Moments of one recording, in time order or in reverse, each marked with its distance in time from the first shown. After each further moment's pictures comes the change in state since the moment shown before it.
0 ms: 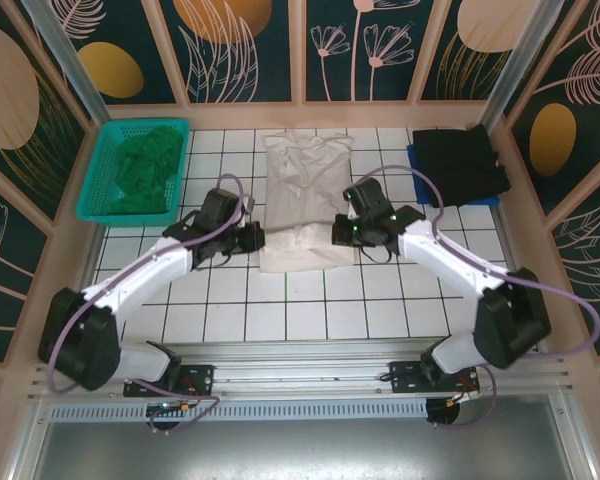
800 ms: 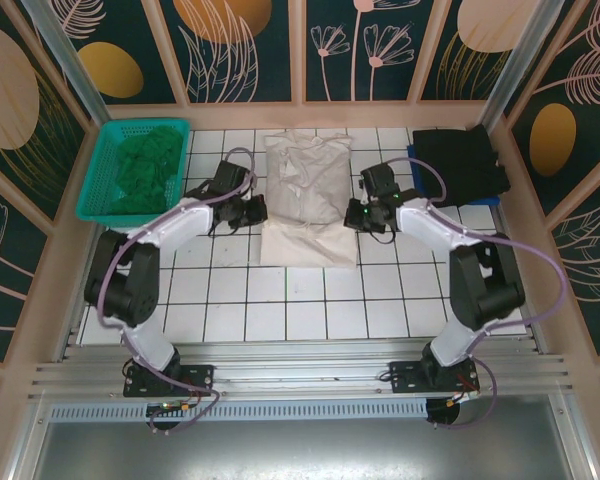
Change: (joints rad) left arm 0.135 0.484 0.368 0.029 0.009 0.069; right arm -0.236 0.324 0.153 0.089 -0.076 -0.087
